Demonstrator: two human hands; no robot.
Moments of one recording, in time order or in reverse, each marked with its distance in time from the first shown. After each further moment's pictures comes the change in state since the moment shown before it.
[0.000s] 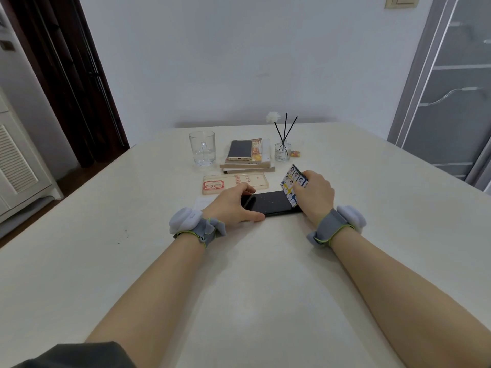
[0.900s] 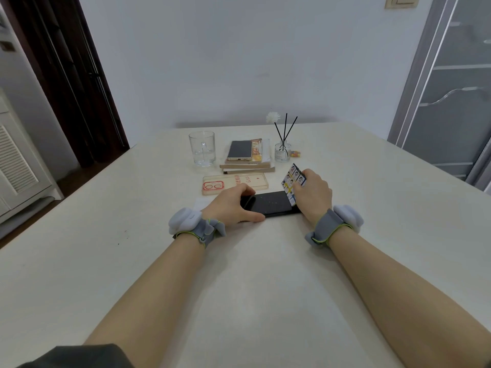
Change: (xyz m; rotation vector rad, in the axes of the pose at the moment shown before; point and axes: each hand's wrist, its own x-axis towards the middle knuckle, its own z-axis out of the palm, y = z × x) left_hand -0.002 0.002 -0.002 0.021 0.005 -0.005; right_hand 0.006 0.003 0.007 -0.065 -0.001 -0.019
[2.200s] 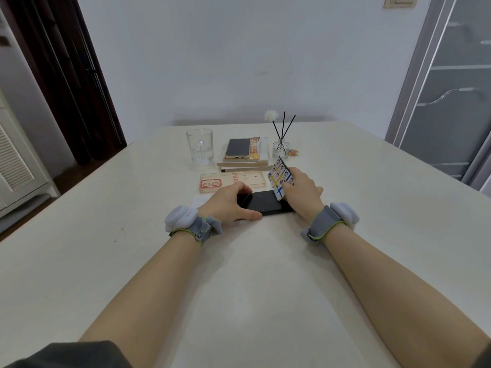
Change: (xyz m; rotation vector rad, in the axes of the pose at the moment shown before) left_hand 0.000 -0.001 -0.001 0.009 -0.005 -0.009; right_hand 0.003 -0.005 0.010 0.095 -0.106 -0.088
